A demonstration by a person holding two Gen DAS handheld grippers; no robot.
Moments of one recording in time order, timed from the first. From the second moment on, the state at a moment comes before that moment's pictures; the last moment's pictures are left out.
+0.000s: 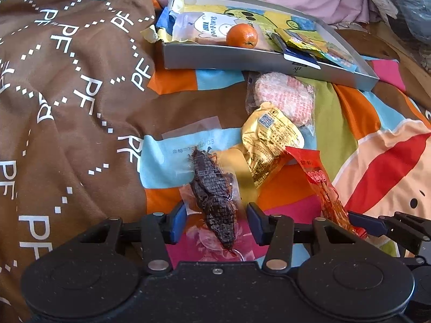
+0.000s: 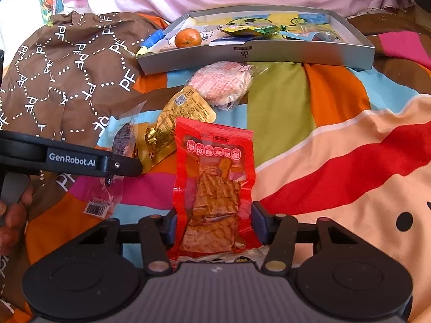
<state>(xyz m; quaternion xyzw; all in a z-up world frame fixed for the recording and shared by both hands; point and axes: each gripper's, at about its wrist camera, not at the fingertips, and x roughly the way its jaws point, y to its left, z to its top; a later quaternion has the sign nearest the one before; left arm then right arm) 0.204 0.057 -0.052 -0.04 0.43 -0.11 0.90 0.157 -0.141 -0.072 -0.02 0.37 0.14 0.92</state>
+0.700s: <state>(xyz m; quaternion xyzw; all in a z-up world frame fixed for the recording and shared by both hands) 0.161 0.039 -0.046 -0.05 0.41 -0.10 0.90 0.143 -0.146 -0.069 -0.02 0.36 0.13 0.92</state>
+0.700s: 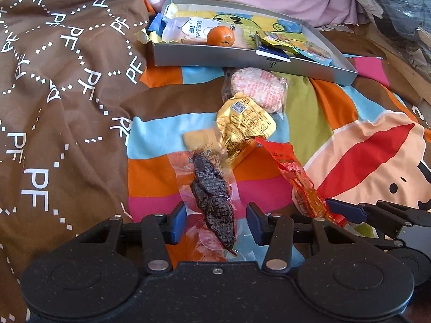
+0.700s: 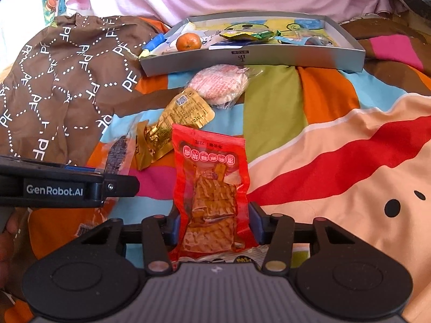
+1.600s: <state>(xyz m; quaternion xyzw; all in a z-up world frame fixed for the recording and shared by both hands) 0.157 0.040 -0.031 -0.05 0.36 -0.10 0.93 0.127 -0.140 -0.060 -0.05 0.31 0.12 0.94</state>
